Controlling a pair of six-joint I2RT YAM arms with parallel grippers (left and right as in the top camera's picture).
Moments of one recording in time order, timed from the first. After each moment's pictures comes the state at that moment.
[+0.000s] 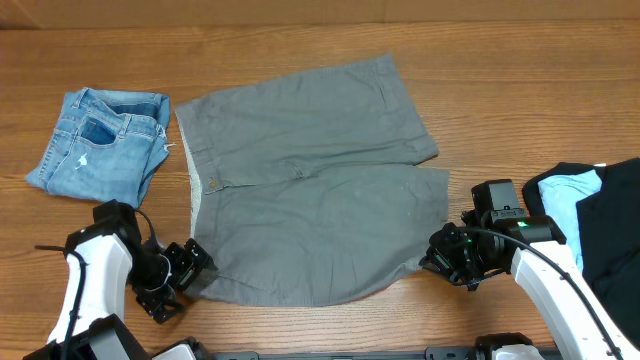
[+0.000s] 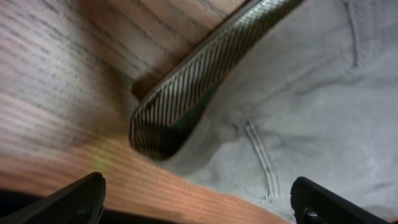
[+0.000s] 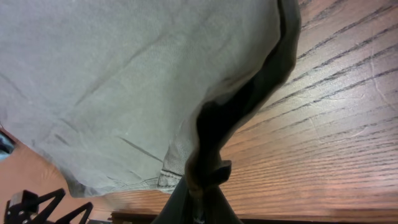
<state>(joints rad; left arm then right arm) 0.43 1.39 0.68 -1.09 0.29 -0.40 0.09 1.22 0.67 -0.95 -0.49 0.78</state>
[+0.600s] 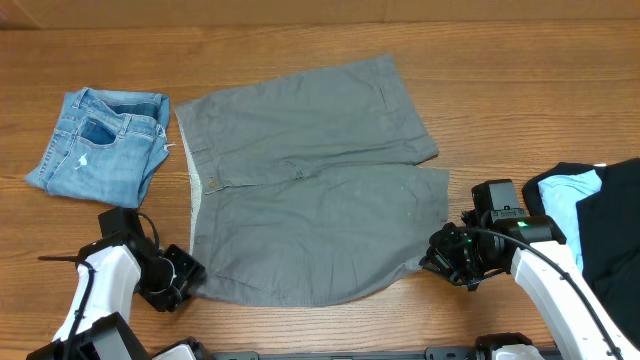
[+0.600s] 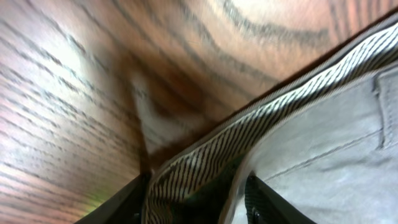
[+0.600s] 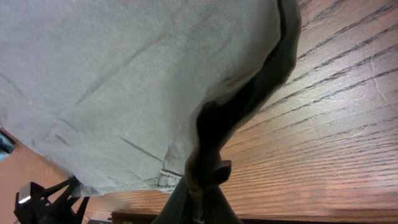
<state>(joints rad) 0.43 1.38 0.57 -0.85 0.22 -0.49 0.09 1.22 0.67 -0.95 -0.49 0.78</state>
